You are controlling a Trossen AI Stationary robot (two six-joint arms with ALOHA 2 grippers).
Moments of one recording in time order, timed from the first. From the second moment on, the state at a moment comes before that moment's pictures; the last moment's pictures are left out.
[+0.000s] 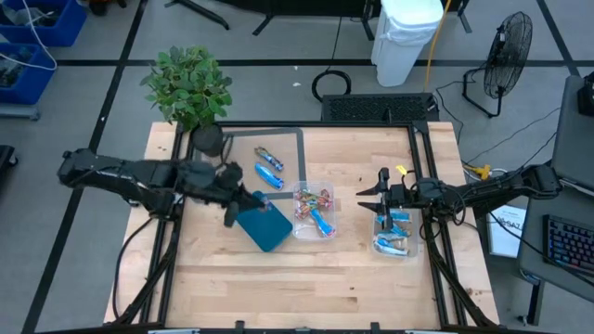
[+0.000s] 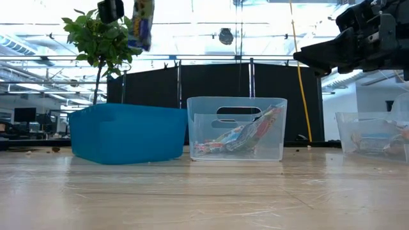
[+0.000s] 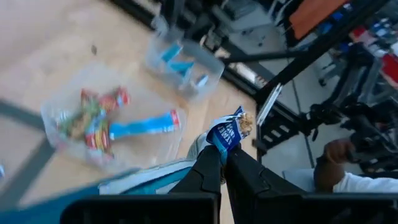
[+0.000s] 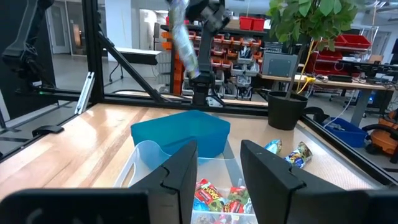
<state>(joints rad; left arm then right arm) -0.15 1.03 0.95 -0.32 -0.01 -0.67 0.03 0.74 0.02 0.77 0.03 -0.07</state>
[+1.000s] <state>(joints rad) -0.42 1.31 0.95 -0.72 -0.39 -0.98 0.03 0.74 0.02 0.79 0.02 -0.04</state>
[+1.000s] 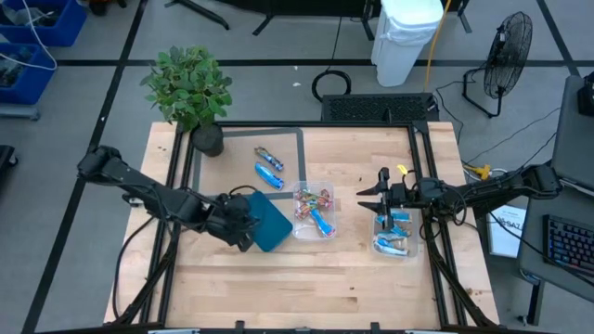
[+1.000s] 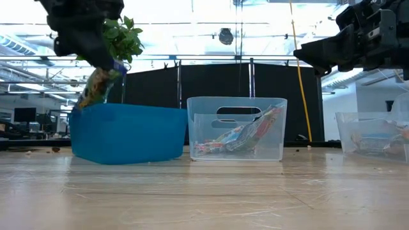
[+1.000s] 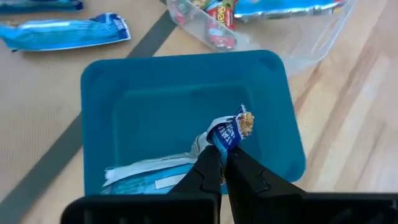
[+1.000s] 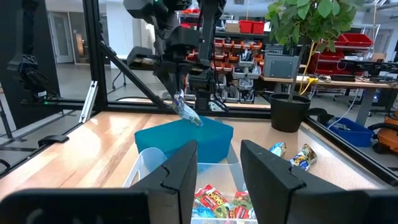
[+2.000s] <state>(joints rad) -0.33 1.39 0.95 -0.70 -0.31 -0.78 0.03 0.74 0.02 0.76 0.02 -0.04</state>
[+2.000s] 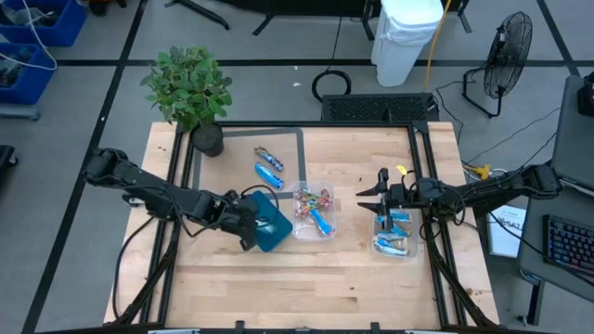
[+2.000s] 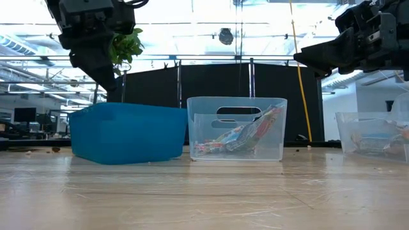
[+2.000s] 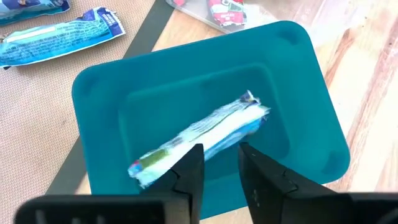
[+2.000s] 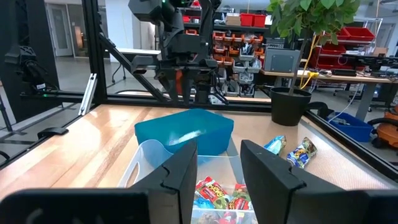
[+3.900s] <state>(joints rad) 0.43 1.72 1.15 -0.66 -0.34 0.44 0.03 0.74 0.02 0.74 0.03 -0.09</state>
